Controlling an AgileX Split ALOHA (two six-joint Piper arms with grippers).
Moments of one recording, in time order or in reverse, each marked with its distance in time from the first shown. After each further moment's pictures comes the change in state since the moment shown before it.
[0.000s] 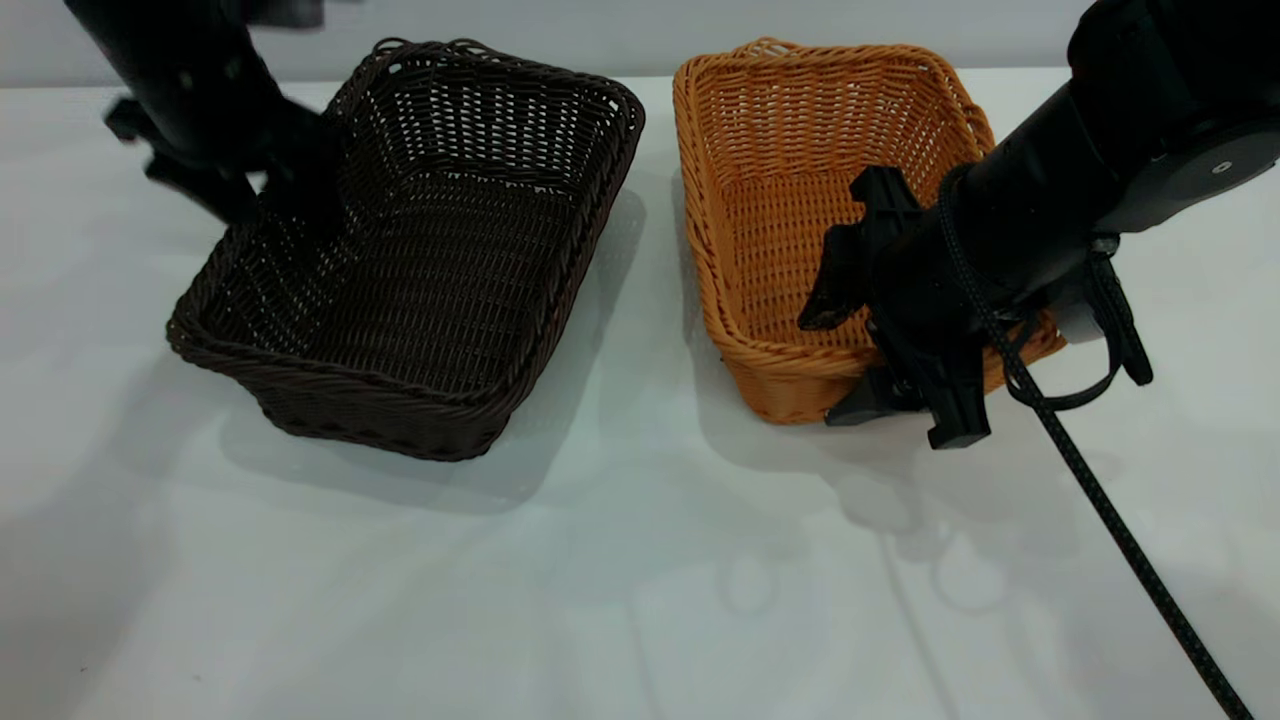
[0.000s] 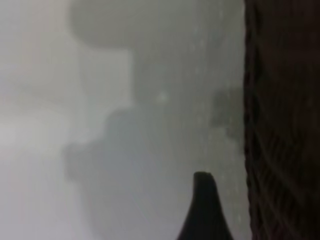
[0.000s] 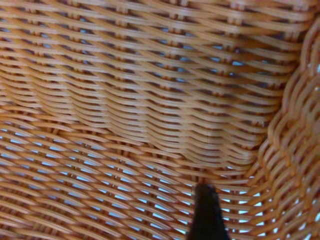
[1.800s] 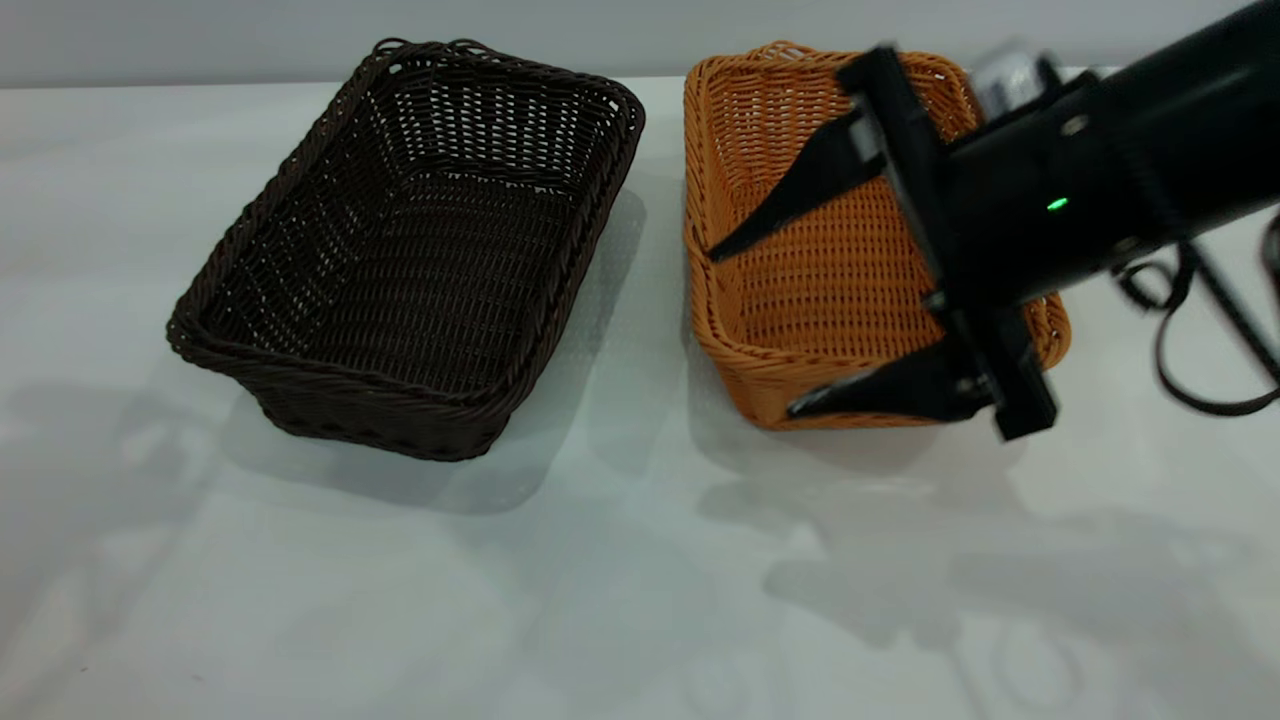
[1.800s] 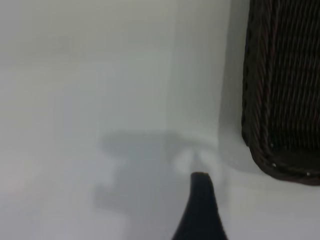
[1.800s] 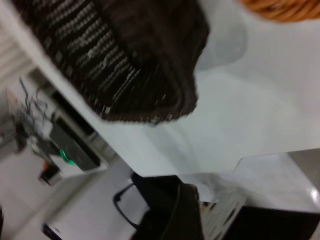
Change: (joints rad) left arm 0.139 -0.945 0.711 0.014 -0.107 -0.050; right arm -0.071 -0.248 0.241 -0.023 0.525 -0.501
